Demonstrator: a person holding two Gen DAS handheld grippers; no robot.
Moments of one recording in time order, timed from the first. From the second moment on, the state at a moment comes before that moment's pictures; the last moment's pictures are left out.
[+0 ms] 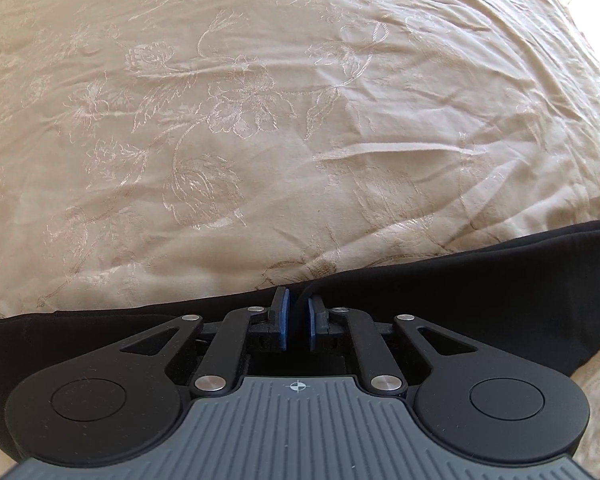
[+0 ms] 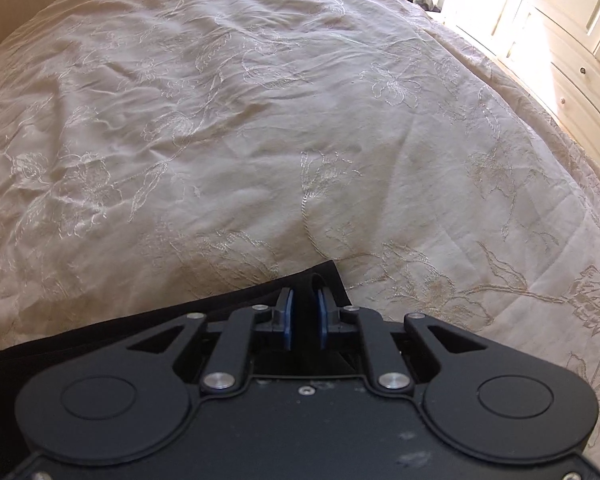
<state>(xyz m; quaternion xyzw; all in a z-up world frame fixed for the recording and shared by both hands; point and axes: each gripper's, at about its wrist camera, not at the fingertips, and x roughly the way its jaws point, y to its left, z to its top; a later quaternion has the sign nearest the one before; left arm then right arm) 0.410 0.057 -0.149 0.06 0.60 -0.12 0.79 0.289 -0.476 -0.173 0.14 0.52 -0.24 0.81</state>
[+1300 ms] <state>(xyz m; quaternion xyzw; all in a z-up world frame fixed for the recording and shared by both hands) 0.257 0.210 -0.111 0.12 0.55 -0.03 0.83 0.190 -0.042 -0.132 0.12 0.54 0.14 0.82</state>
